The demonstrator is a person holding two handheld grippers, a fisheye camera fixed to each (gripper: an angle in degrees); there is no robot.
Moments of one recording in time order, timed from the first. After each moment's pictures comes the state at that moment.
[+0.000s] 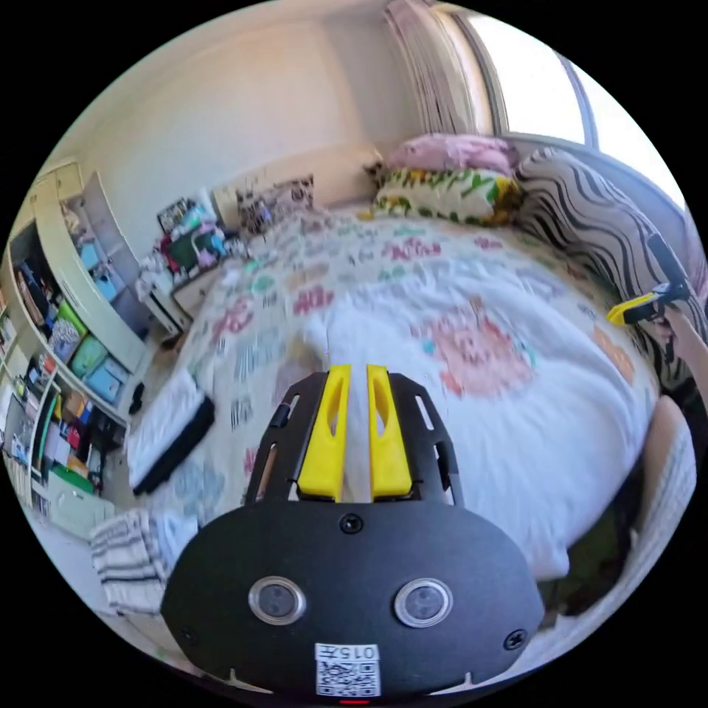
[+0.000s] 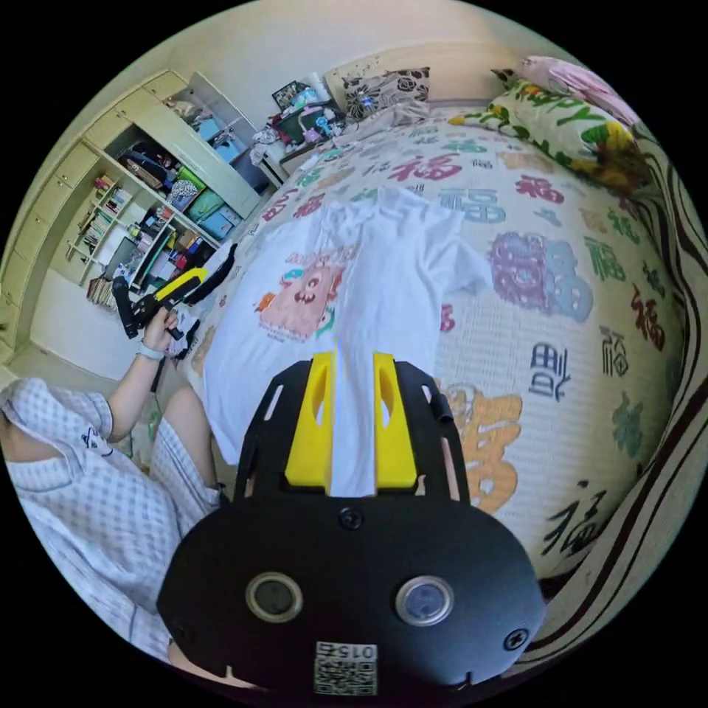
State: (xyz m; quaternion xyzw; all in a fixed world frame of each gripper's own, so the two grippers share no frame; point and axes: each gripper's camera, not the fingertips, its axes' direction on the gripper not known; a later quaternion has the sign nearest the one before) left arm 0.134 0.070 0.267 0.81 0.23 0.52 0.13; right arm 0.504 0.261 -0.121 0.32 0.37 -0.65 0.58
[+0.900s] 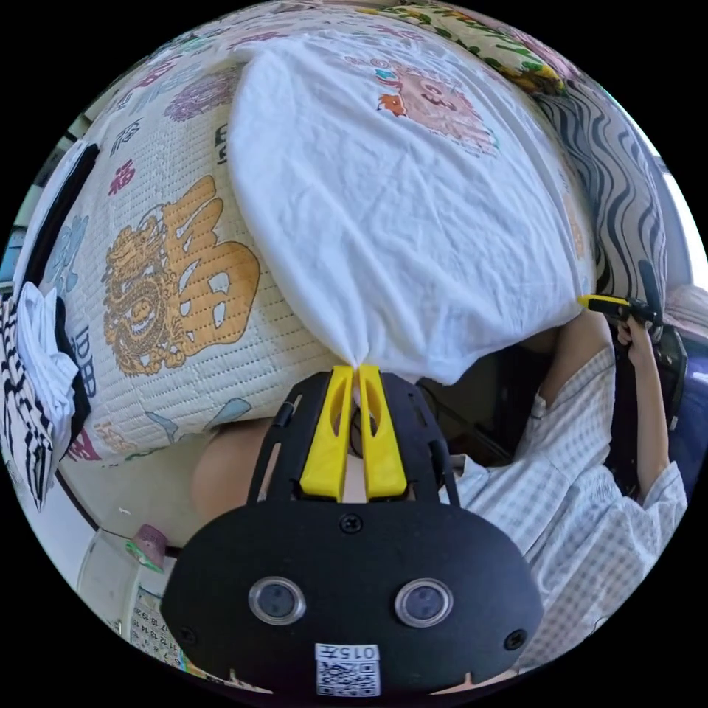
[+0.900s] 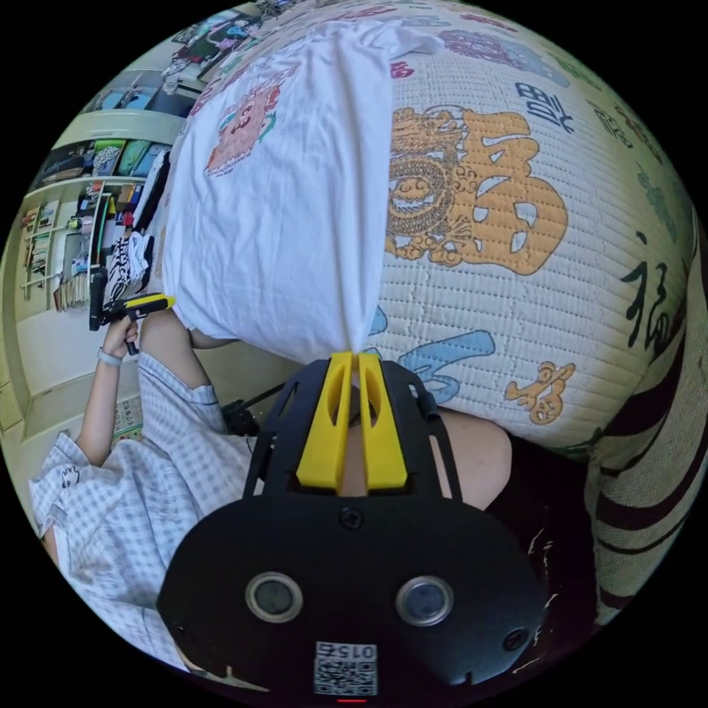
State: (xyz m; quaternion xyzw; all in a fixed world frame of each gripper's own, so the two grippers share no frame) left arm 0.234 -0.327 0.430 0.58 0.09 0.71 0.40; right arm 0.790 0.116 -0.177 0.21 0.48 -0.48 0.71
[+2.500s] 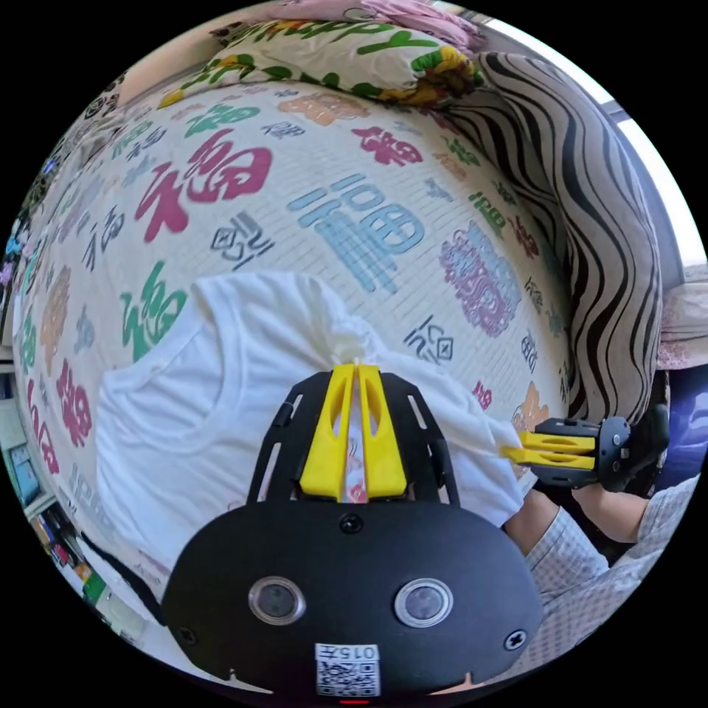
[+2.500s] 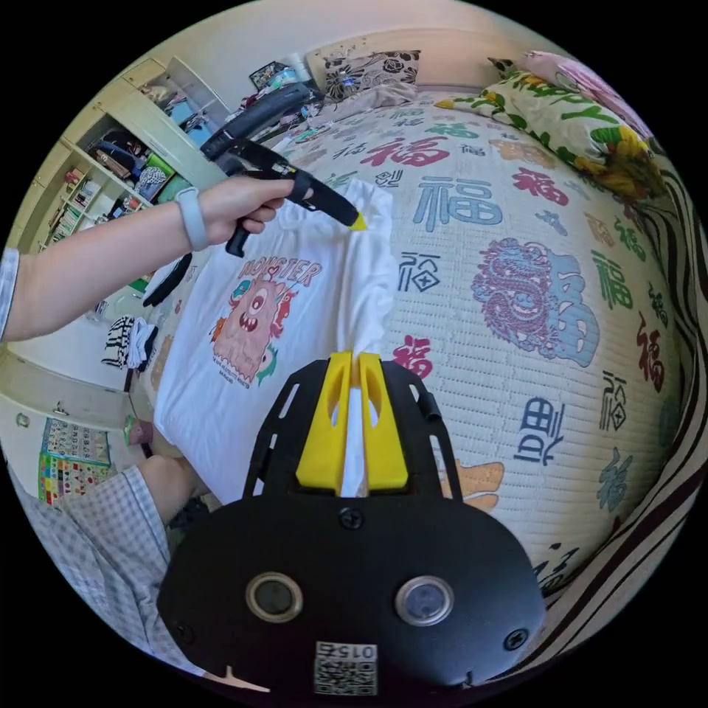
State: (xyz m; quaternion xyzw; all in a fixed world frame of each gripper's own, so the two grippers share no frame) left arm 0.424 -0.202 0.597 0.61 0.01 0.75 0.25; right arm 0.880 0.244 -0.204 0.32 0.42 -0.62 0.59
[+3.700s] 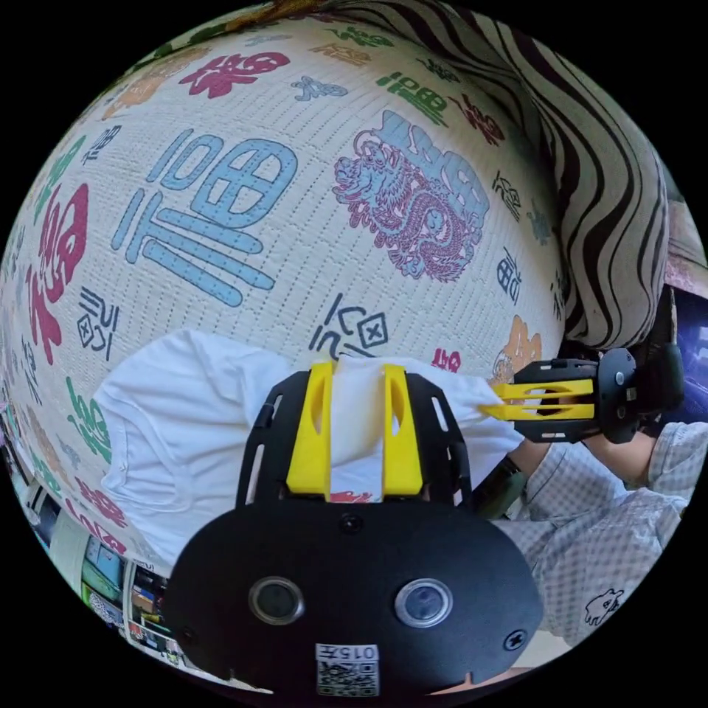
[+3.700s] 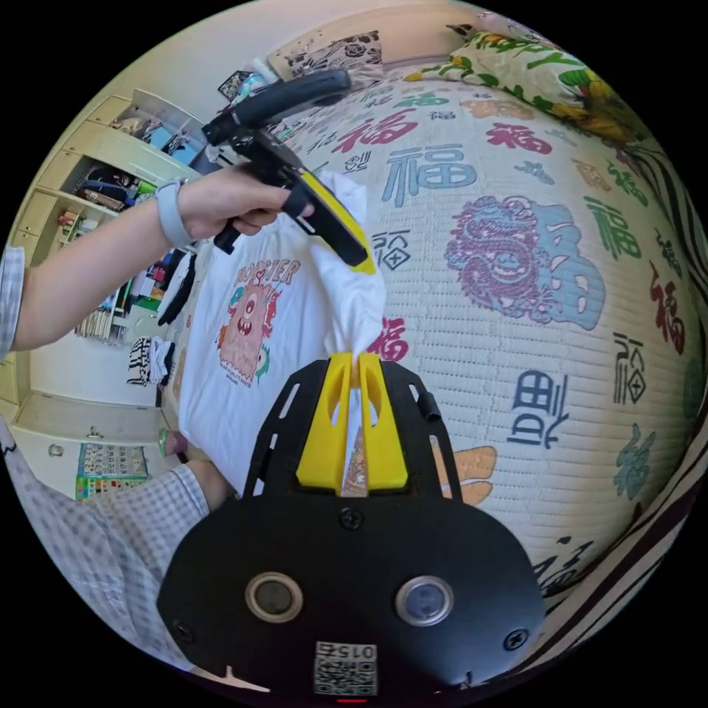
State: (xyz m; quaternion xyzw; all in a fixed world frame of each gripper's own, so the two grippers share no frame) left arm 0.563 -0.134 0.878 0.55 -0.22 0.77 0.23; right arm 0.955 0.225 -0.290 0.29 0.38 -0.59 0.65
